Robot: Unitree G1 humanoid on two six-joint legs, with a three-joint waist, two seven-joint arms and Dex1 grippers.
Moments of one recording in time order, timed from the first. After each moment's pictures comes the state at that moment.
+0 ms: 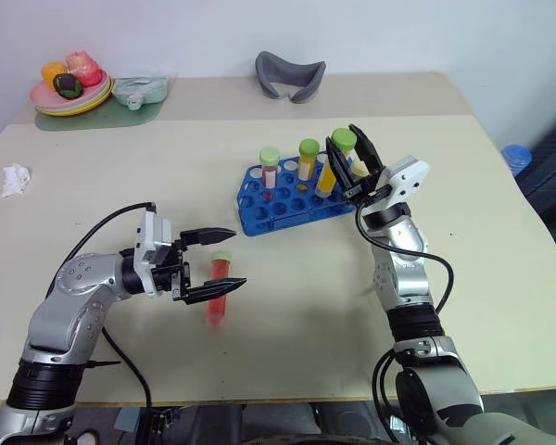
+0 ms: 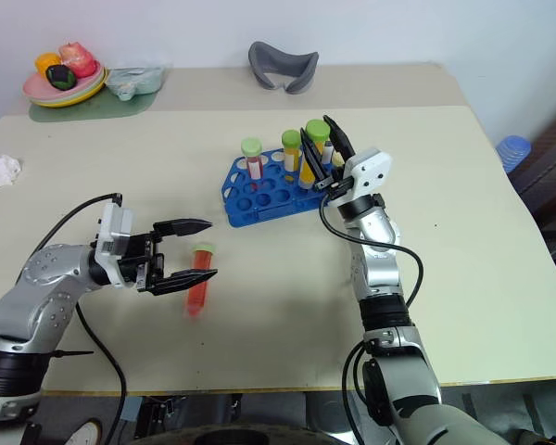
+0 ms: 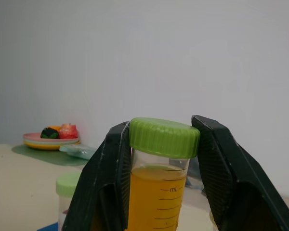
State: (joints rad) left arm -0.16 0.66 0.08 -0.23 -0.62 0.28 -1.20; right arm -0.54 -0.11 -0.05 0.32 0.25 -0.50 0.49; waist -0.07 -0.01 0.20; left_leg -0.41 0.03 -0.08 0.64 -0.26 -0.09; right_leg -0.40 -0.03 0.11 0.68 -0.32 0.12
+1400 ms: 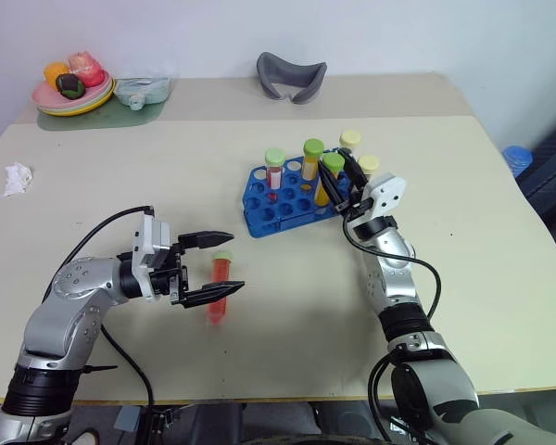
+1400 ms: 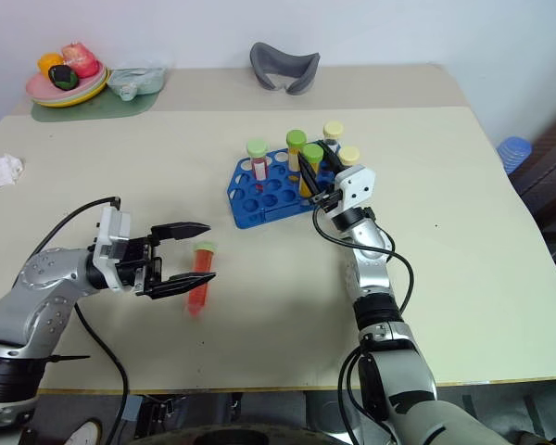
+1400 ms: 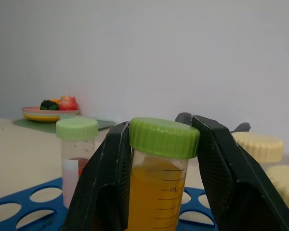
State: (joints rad) left arm -0.13 0.67 0.10 -0.26 -0.62 0.29 -1.19; right arm -0.56 -0.10 -0.06 0.58 0.21 -0.62 0.52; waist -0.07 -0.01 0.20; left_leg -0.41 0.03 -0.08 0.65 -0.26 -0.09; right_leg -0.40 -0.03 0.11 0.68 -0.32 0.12
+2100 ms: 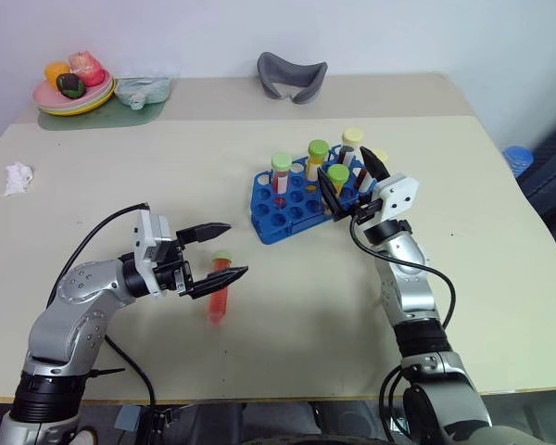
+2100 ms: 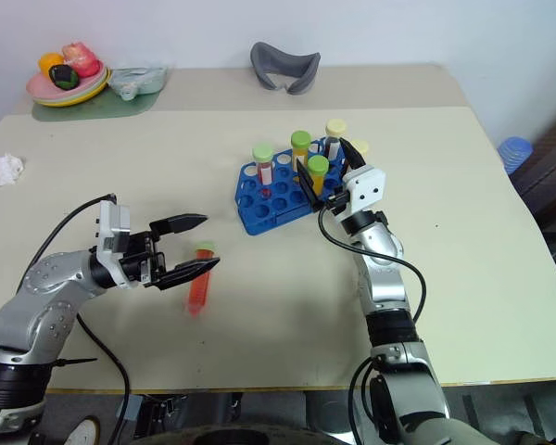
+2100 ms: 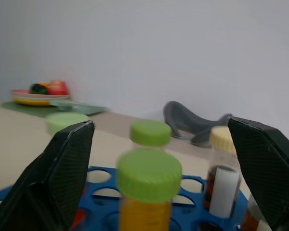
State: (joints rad) left arm -0.11 0.61 0.13 -0.31 -0.64 0.35 -0.99; right arm -0.39 -0.20 -0.02 0.08 0.21 -0.22 0.44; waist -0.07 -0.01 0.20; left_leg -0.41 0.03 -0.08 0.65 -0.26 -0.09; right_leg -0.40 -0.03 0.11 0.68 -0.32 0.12
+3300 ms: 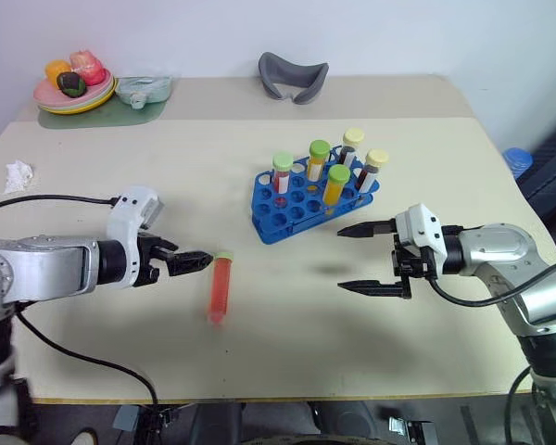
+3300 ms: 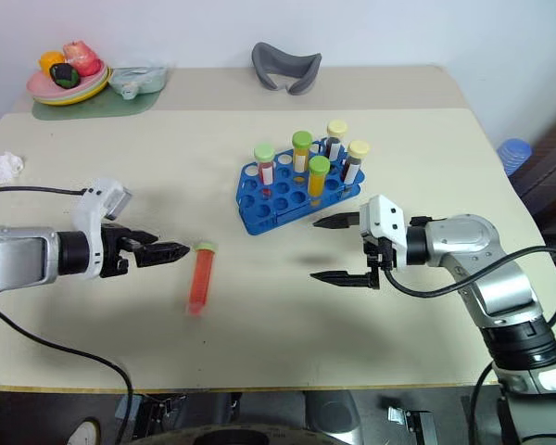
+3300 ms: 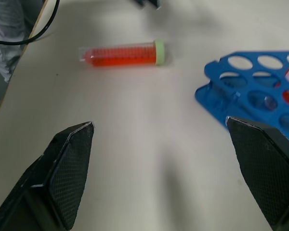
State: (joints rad) left arm -0.39 1.02 0.22 -0.33 -1.78 1.45 0.32; right arm -0.33 -0.80 0.06 -0.20 0.48 0.28 1.25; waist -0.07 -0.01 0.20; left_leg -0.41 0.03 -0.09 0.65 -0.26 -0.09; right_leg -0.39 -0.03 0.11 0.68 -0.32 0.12
